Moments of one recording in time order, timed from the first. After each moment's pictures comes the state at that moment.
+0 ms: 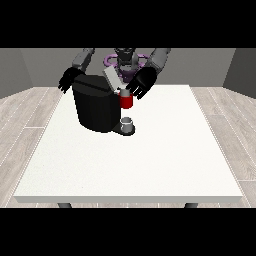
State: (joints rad) left arm -1.18 0.43 0.13 -0.60 -0.67 -0.15 -0.13; right arm -0.32 -0.03 -0.05 -1.39 -0.01 -0.17 -0.05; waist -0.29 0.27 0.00
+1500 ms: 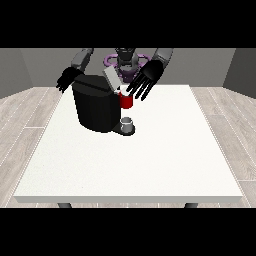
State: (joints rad) left arm -1.17 0.46 0.07 -0.61 -0.75 -0.22 -0.17; right arm -0.32 -0.05 -0.08 -1.34 -0.04 -0.17 -0.08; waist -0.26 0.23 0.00
